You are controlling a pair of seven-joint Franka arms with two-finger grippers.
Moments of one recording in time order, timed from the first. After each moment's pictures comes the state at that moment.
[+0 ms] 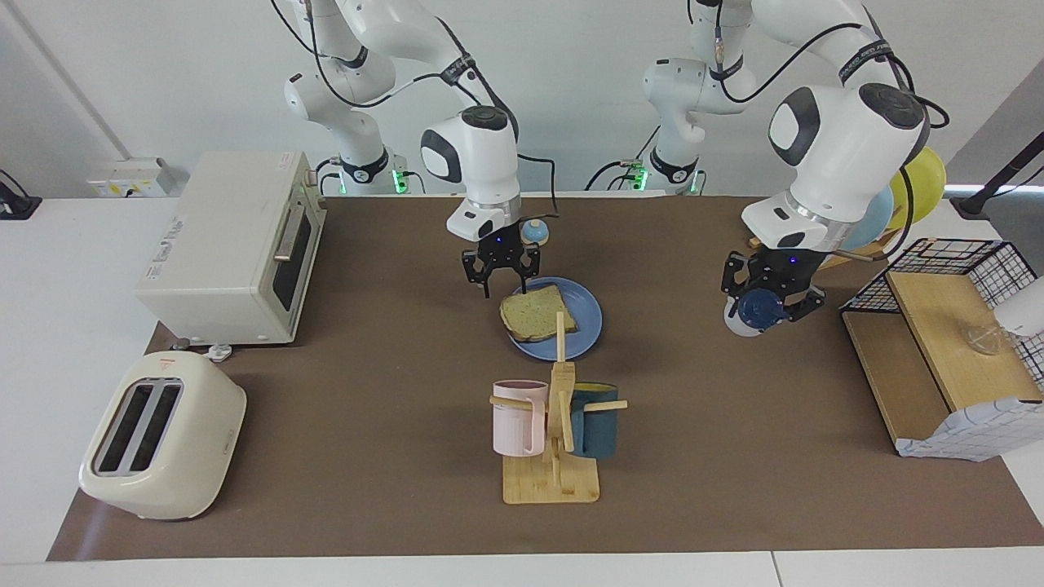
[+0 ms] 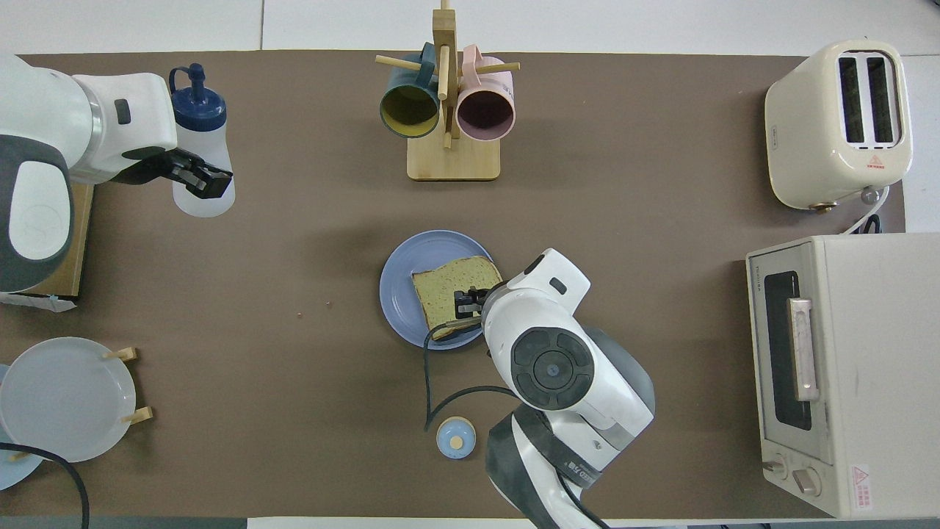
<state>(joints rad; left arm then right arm) -0.31 0.13 0.13 -1.67 -0.14 1.94 0.56 0.62 0.11 0.02 -2.12 -0.18 2.48 0.72</state>
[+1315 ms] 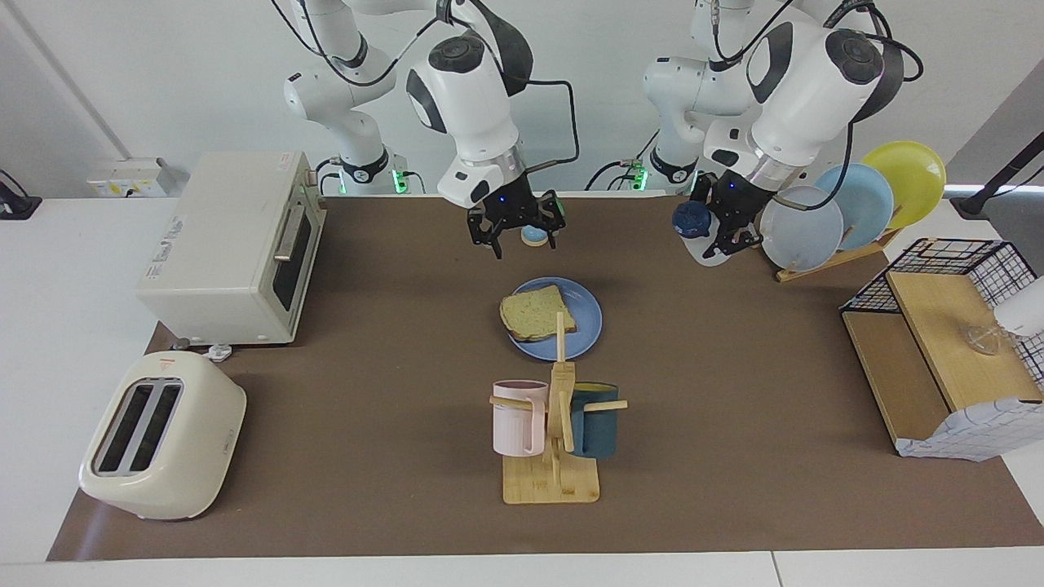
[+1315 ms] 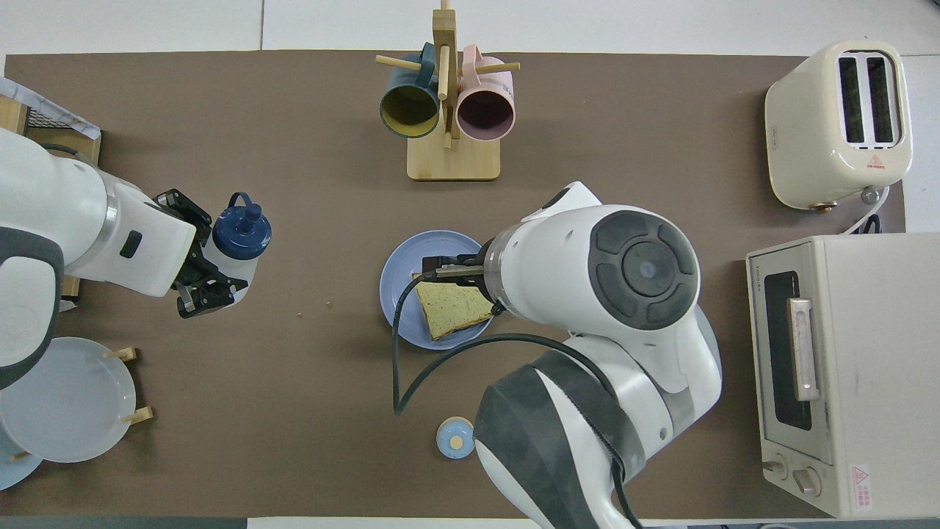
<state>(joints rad) -0.39 -0.08 0.14 -1.85 -0.17 1.73 1.07 0.57 0.08 0.02 -1.78 0.23 2.12 0.54</state>
